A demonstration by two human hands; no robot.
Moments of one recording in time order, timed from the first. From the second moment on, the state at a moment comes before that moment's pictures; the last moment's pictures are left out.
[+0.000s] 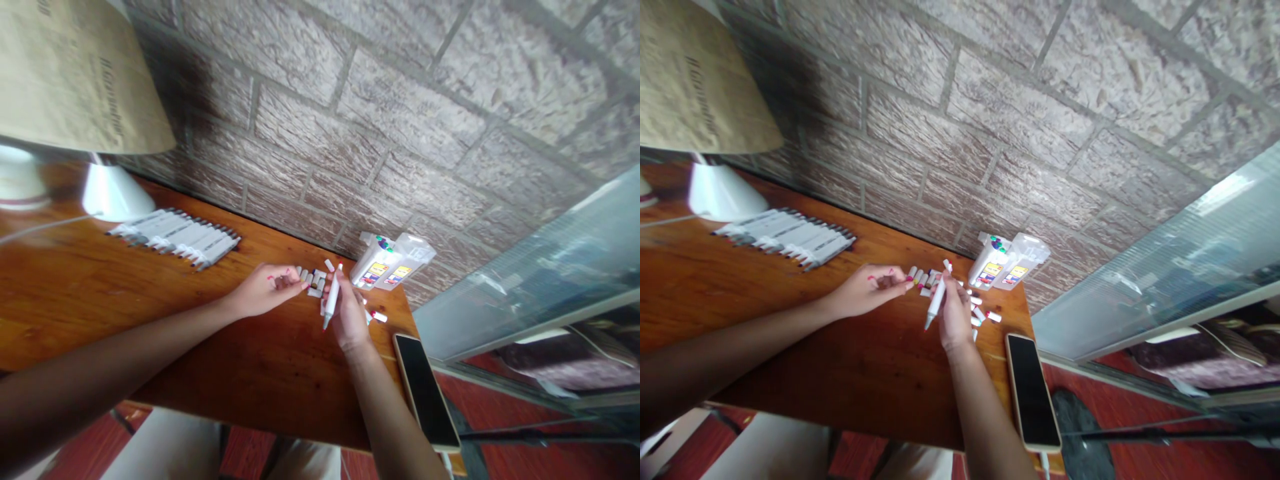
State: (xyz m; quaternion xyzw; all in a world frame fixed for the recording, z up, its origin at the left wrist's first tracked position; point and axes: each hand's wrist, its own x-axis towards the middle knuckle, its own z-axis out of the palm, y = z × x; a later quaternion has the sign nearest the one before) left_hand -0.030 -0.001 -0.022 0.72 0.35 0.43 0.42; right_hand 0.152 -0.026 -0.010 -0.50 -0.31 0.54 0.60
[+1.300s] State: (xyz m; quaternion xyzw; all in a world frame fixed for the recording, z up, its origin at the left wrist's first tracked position) left_hand -0.033 0.003 -0.041 0.85 0.27 0.31 0.34; right_hand 0.176 -0.035 -0.008 -0.54 -0.60 0.45 0.38
